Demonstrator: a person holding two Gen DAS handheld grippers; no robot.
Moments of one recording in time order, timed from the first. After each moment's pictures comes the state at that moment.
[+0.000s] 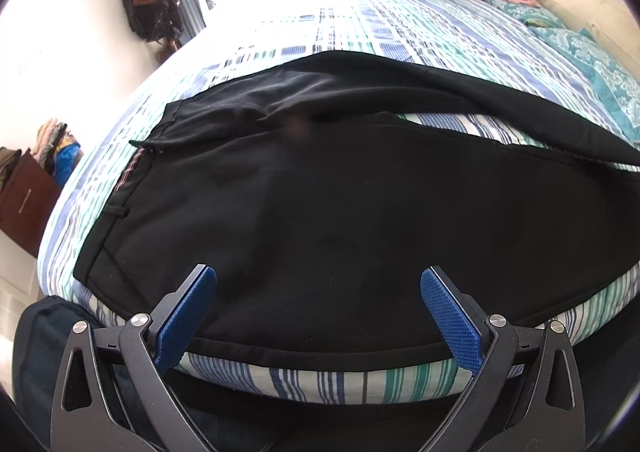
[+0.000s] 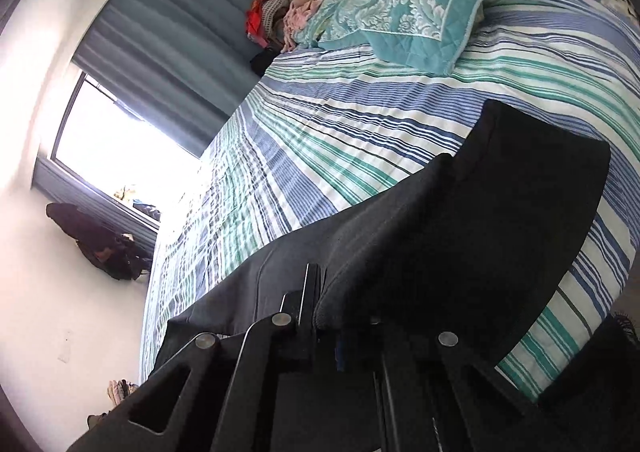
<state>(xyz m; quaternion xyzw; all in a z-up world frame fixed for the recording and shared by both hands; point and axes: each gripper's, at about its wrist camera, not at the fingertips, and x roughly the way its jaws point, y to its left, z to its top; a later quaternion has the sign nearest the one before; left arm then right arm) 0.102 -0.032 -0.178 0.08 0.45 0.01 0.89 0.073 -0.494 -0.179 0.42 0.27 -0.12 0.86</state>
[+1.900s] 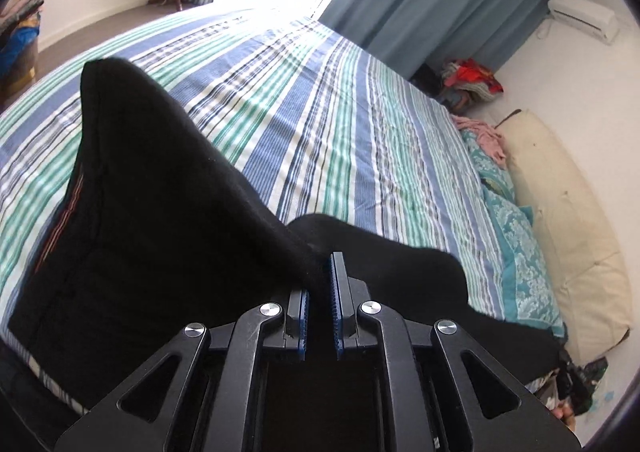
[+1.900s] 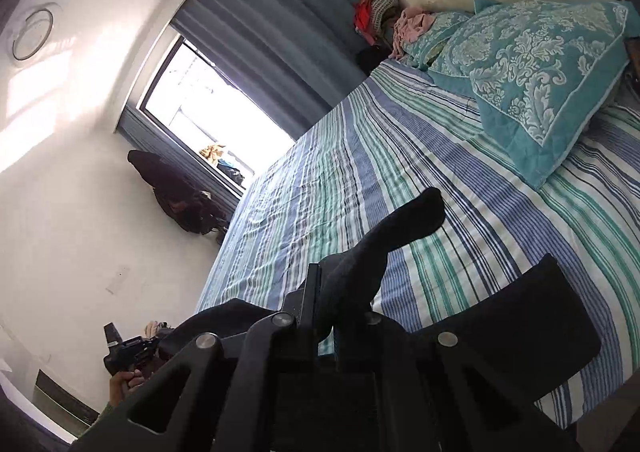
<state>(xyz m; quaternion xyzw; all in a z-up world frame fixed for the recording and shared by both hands) 0.201 0.075 -0.093 -0.24 0.42 -0.08 0.87 0.073 -0.571 -0.092 0.36 0.26 0.04 0.89</state>
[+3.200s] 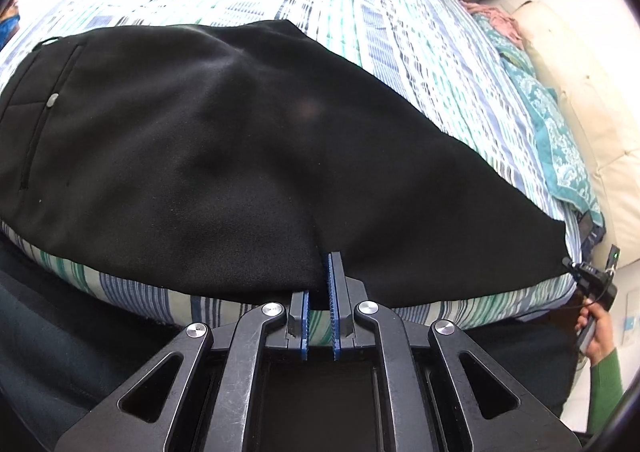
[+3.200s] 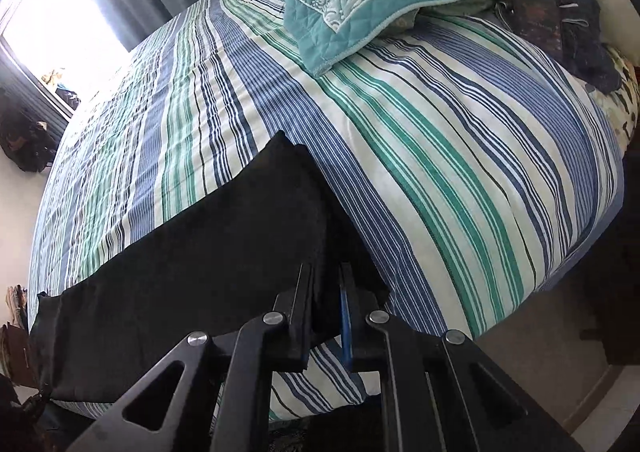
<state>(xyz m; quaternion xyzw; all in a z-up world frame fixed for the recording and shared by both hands) 0.107 0.004 -0.191 -0.15 0.56 -0.10 0.81 0.050 -0.645 -0.206 0.26 0.48 -0.18 0.82</state>
